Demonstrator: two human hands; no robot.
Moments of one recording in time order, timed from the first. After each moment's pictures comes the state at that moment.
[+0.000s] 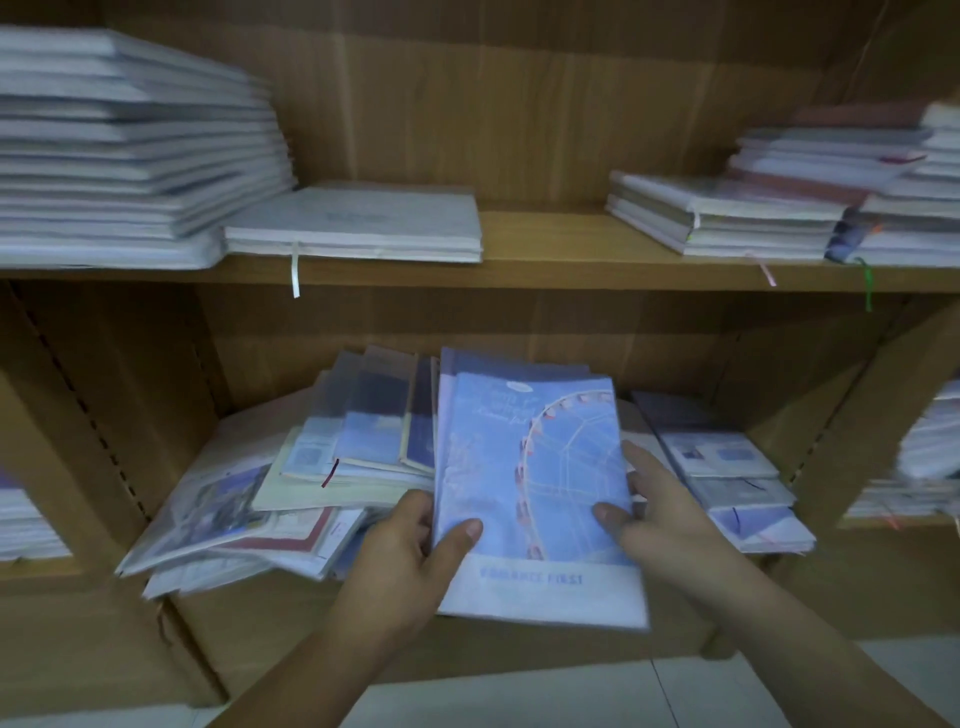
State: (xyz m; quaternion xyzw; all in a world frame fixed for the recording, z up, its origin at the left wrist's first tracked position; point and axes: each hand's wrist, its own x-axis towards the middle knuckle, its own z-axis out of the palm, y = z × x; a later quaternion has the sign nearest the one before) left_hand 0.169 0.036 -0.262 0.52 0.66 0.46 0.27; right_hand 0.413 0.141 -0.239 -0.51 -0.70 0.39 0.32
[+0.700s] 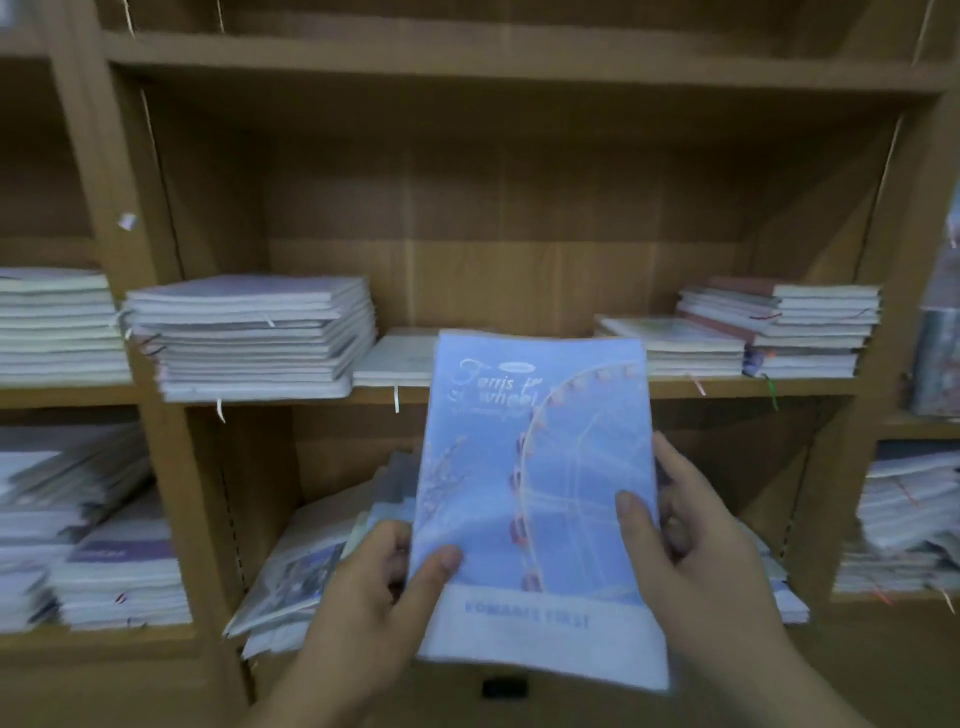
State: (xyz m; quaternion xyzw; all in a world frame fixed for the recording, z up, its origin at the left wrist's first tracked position) left_hand 0.159 -0.094 -0.146 0.52 0.62 0.55 0.21; right_hand 0.403 -0.022 -0.111 -0.36 -0.69 0.32 0.54
